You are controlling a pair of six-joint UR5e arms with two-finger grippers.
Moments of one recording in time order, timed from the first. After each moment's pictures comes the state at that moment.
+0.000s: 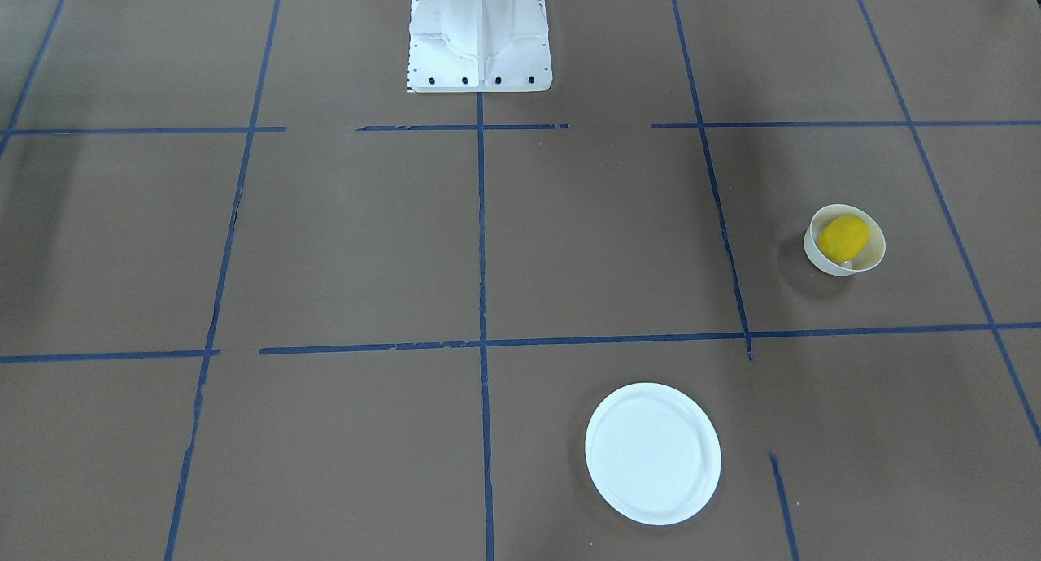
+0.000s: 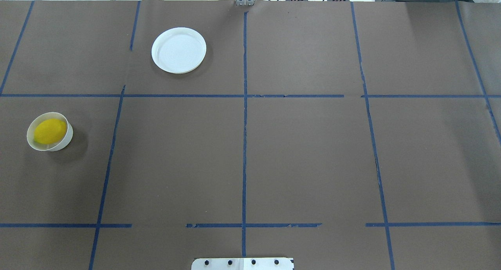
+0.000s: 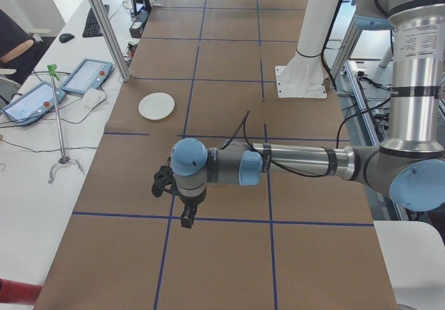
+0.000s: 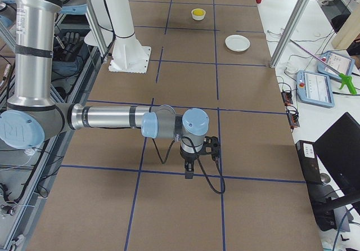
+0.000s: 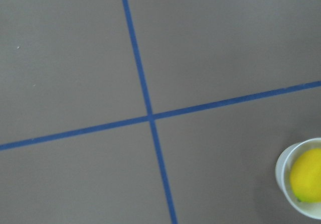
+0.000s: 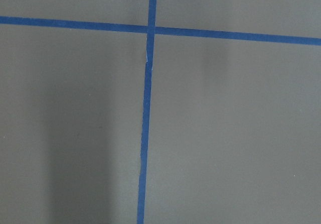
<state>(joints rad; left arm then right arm) -1.65 -1.50 -1.67 -1.56 -2.37 0.21 1.54 -1.71 1.75 -1.64 2.28 -0.04</state>
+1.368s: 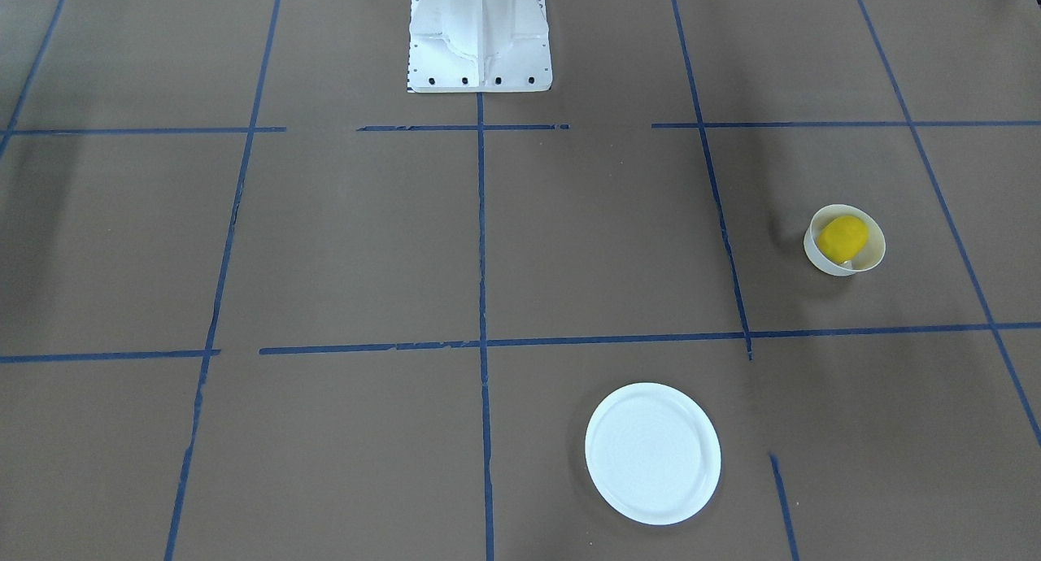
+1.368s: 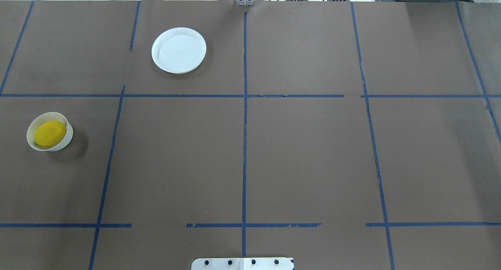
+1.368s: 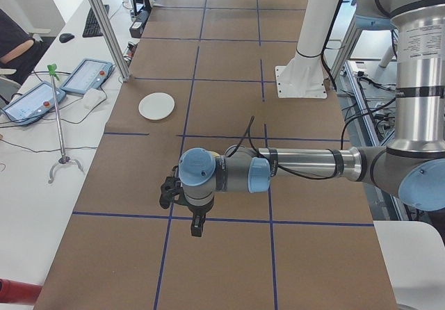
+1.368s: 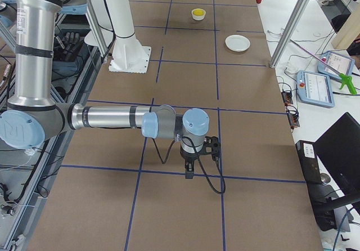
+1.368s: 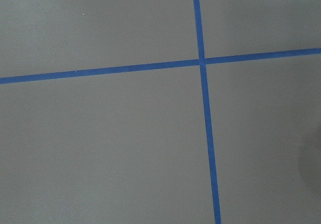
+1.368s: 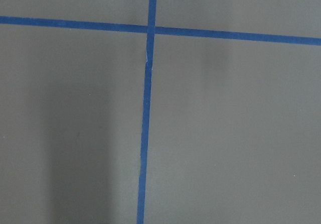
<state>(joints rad) -1.65 -1.49 -1.67 -1.56 -2.36 0.16 1.54 -1.71 1.75 -1.64 2.28 -0.04</state>
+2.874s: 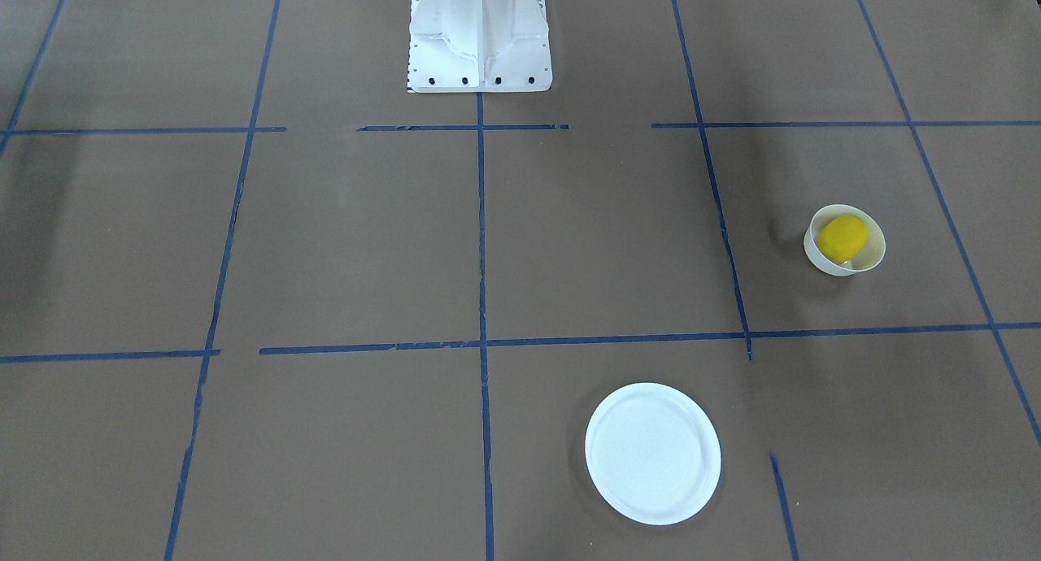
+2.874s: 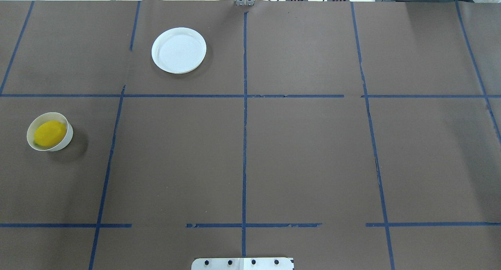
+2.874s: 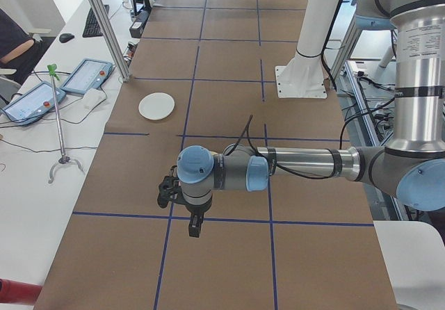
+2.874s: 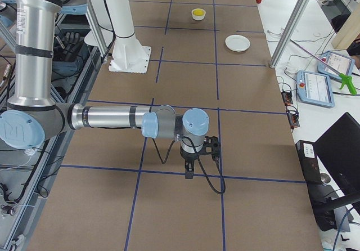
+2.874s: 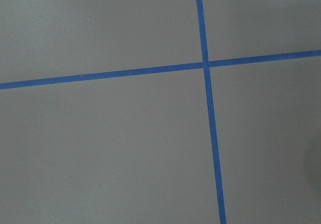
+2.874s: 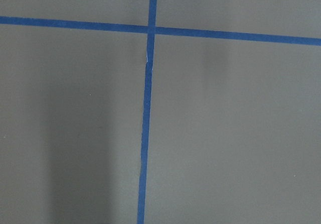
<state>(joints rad) -1.65 -1.49 -1.67 -1.56 -2.33 0.15 1.54 -1.71 1.75 -1.64 2.28 -0.04</state>
